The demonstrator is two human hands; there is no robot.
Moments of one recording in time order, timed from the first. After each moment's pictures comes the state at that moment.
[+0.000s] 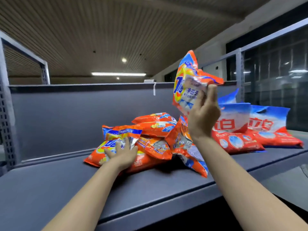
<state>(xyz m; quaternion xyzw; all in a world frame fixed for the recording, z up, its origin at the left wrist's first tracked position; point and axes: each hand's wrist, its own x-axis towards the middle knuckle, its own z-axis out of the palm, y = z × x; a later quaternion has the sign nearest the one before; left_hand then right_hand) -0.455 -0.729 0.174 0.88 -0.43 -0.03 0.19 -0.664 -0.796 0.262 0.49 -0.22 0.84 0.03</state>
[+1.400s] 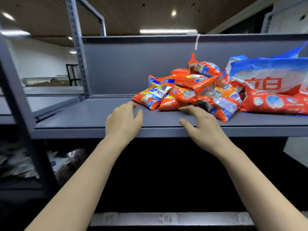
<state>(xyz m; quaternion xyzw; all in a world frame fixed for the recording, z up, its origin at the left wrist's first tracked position) -0.568 -0.537 0.153 0.86 -0.33 0.21 0.33 -0.719 -0.691 0.134 0.90 -0.15 0.39 -0.16</state>
